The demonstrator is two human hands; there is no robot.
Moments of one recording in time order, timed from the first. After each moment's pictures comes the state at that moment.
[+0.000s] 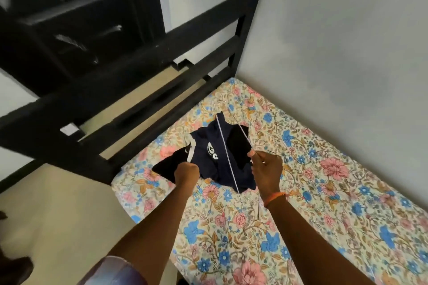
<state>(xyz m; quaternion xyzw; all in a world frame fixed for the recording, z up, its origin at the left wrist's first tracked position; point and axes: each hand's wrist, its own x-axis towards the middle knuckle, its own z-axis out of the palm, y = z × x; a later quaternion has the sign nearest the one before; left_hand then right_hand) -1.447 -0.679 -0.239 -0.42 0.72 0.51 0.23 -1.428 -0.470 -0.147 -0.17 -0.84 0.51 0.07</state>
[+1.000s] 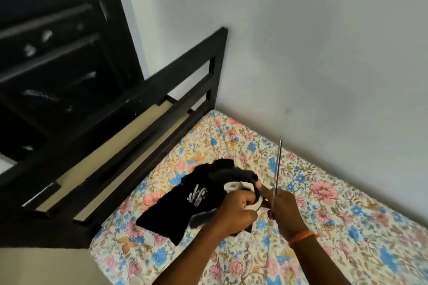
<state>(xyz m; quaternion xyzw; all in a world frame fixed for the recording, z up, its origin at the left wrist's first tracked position) -1.472 -0.556 -0.111 0.11 0.77 0.56 0.29 -1.453 -0.406 -0.104 -0.31 -0.69 0.65 -0.07</state>
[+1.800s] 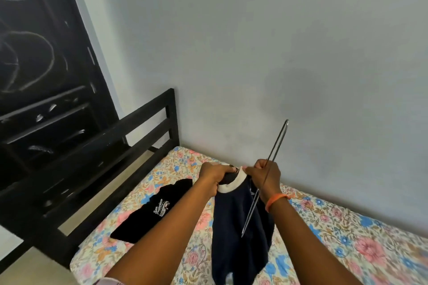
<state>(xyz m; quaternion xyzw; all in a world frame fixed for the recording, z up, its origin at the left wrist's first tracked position) -1.290 -0.389 0.119 -0.12 0.71 0.66 0.21 -1.243 -0.255 0.114 -0.24 -0.76 0.58 0.15</state>
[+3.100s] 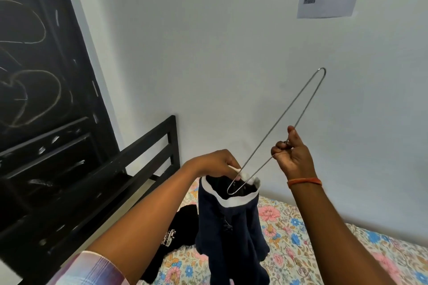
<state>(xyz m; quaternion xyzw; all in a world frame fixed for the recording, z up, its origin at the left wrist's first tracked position) -1.329 -0.446 0.219 0.39 0.83 0.31 0.26 -1.259 -0.238 0.219 -0.15 -0.24 0.92 0.25</state>
